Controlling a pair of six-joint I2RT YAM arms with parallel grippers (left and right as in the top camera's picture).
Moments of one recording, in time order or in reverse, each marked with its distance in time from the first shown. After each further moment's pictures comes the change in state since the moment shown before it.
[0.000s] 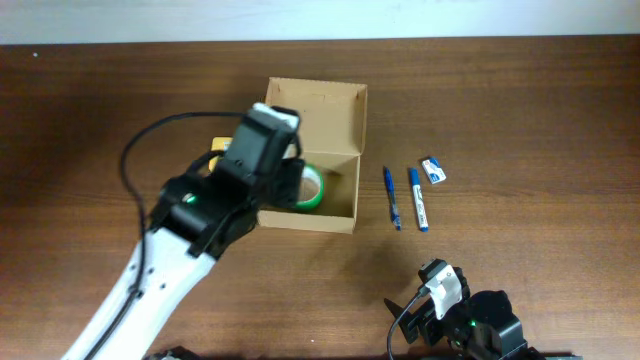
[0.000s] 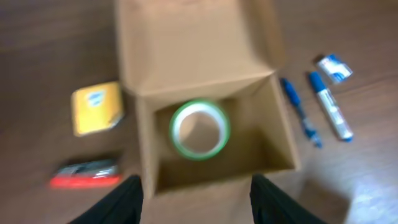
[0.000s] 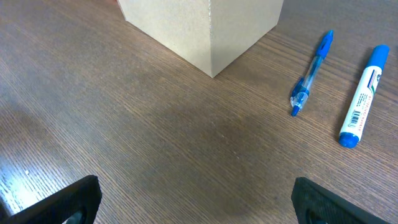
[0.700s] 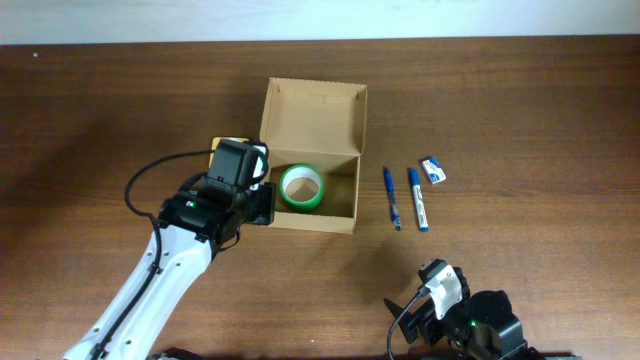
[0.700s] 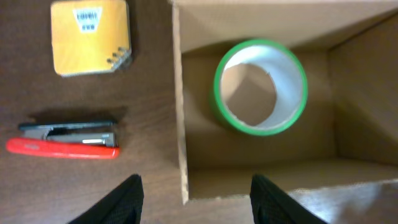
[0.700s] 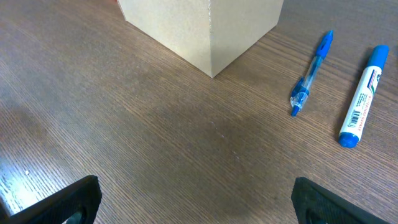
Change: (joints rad) left arm 0.192 0.005 -0.442 0.322 0.134 0.038; right arm 0.000 0.000 0.000 0.000 0.000 0.000
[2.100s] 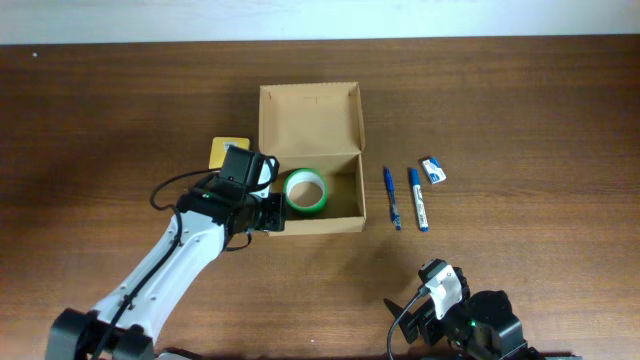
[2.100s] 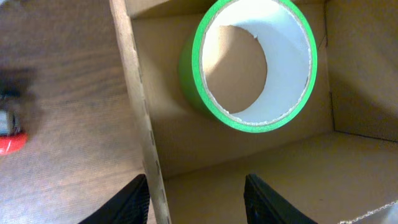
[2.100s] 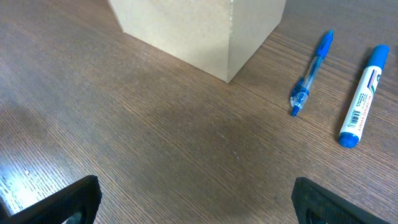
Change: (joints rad) left arm 0.012 0.132 -0.057 0.071 0.196 -0.069; right arm 0.000 0.000 0.000 0.000 0.000 0.000
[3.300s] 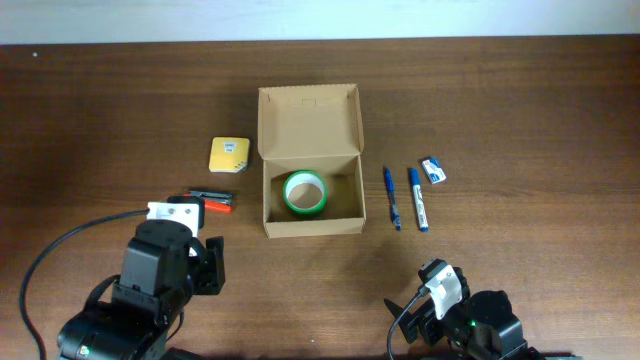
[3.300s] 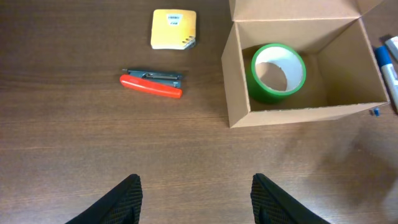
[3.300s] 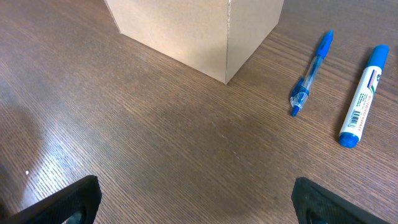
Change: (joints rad) left arm -0.001 -0.715 0.105 -0.542 -0.311 -0.007; right arm 0.000 0.000 0.000 0.000 0.000 0.001
